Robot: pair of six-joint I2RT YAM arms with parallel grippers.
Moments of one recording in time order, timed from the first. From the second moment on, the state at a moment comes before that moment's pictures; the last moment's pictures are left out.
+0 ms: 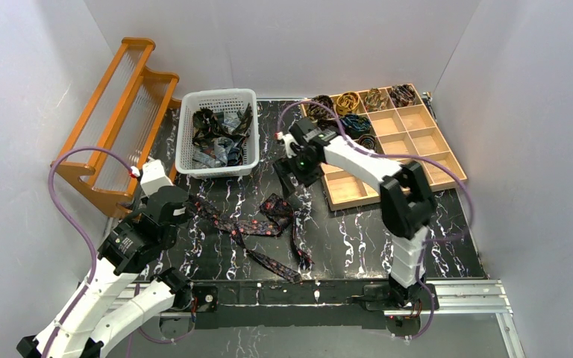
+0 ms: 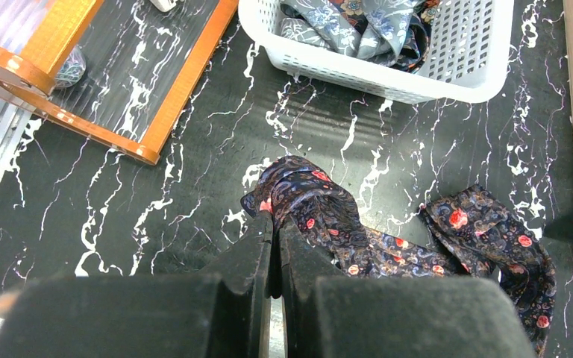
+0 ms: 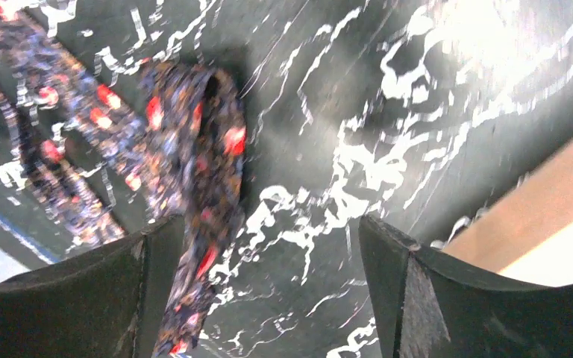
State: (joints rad) left arm -0.64 0.63 0.92 -1.00 -0.72 -0.65; right arm 0.68 1.99 1.62 -0.83 -0.30 0.06
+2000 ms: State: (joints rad) left arm -0.64 0.55 0.91 -1.02 -0.77 -0.72; right arm 0.22 1.10 0.89 -1.14 -0.61 0.41
